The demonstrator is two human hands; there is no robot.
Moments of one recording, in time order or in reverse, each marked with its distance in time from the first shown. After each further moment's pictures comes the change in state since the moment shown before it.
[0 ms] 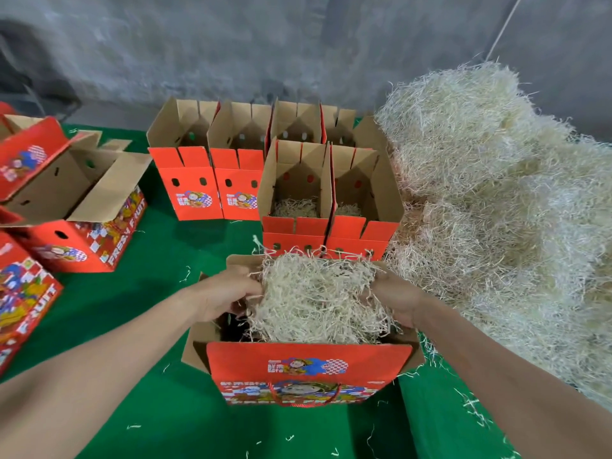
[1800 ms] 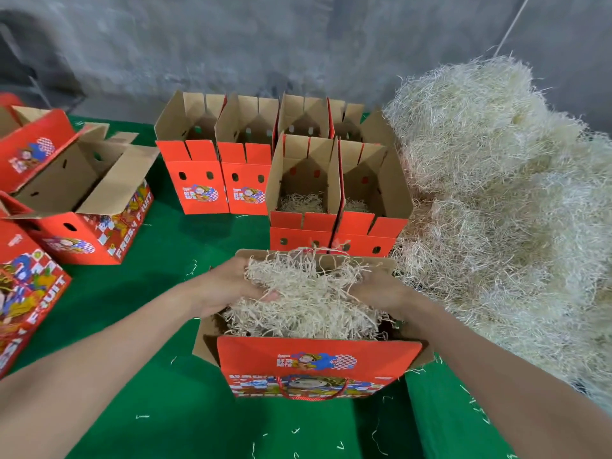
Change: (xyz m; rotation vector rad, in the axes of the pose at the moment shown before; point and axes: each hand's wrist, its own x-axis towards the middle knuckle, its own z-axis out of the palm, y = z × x) left_hand -0.012 -0.006 -0.013 -0.078 -0.095 0.147; right_hand -0.003 -0.019 0.033 -0.390 0.038 0.025
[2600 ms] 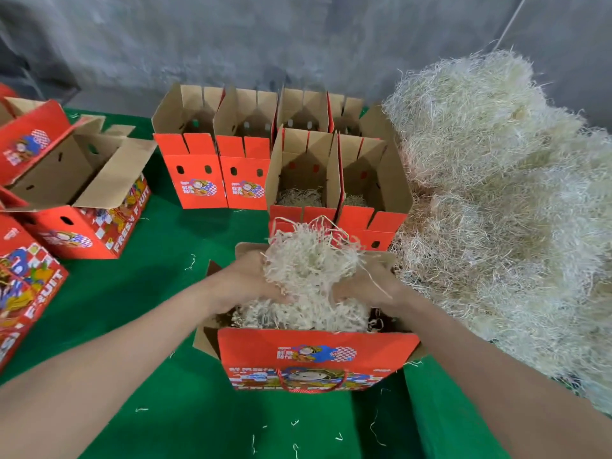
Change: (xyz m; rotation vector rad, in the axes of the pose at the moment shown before) left_hand -0.002 0.006 0.020 0.186 -0.004 0.118; right_hand -0.008 -0.001 0.003 0.104 -0.002 -0.223
